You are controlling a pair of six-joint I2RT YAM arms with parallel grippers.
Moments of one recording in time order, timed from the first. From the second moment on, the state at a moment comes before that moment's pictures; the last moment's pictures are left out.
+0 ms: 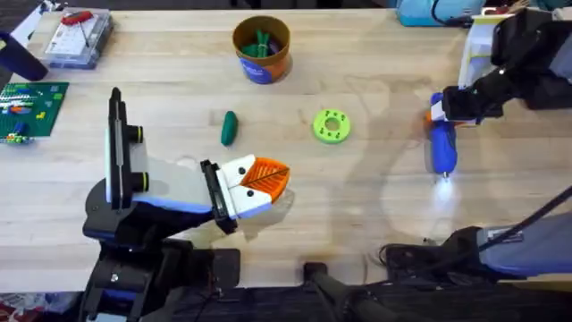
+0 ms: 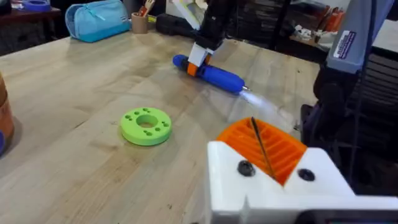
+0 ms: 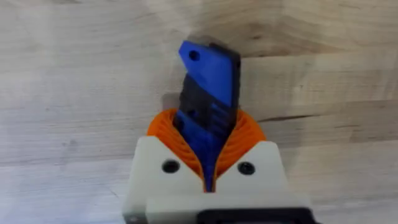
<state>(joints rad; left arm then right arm) -0.12 0.00 0.01 -0.11 1.07 -0.08 -0.26 1.66 1.02 -0.72 0.02 -0.19</state>
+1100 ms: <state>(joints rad) -0.12 0.00 0.01 -0.11 1.07 -0.08 -0.10 1.29 1.41 -0.85 0.01 -0.14</state>
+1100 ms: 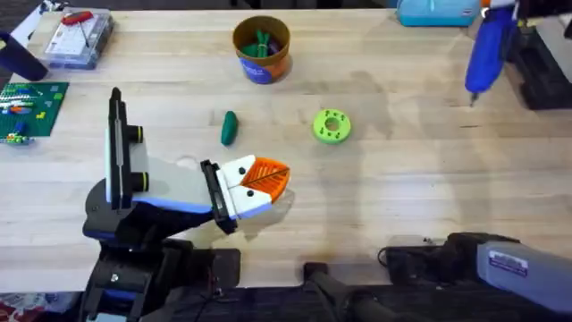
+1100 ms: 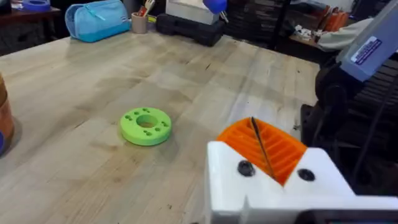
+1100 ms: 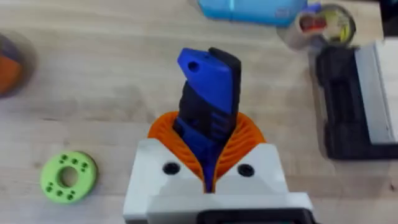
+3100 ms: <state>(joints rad) -0.12 0.00 0.01 -0.11 1.07 -0.08 0.36 0.97 0.94 0.19 -0.60 0.09</state>
